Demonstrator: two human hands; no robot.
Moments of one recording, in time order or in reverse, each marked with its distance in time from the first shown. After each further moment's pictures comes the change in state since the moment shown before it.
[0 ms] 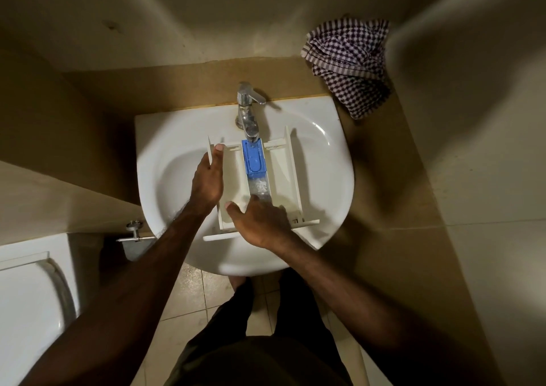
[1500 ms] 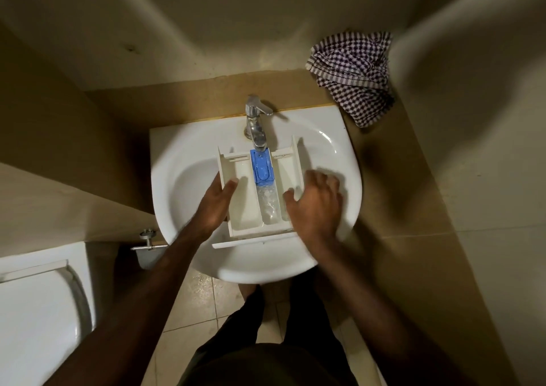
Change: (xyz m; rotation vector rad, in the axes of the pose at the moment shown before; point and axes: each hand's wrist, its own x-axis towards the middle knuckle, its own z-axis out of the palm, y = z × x) left_hand -0.030 -0.011 -0.018 -0.018 -0.184 0.038; right_hand 0.008 0.051 -0.035 -0.105 0.763 -0.024
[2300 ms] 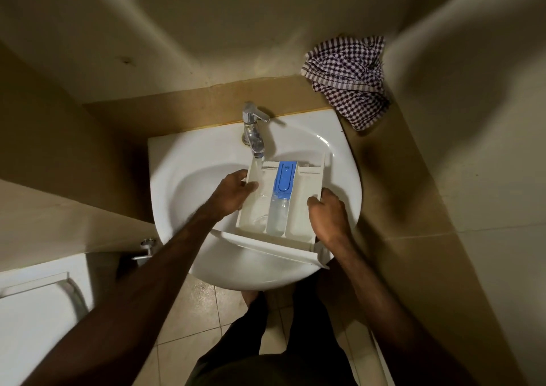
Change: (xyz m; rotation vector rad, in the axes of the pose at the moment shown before) left_hand 0.047 0.021 0.015 0.223 -0.220 0.009; right_hand 0.011 0.034 0.000 0.587 -0.312 0.423
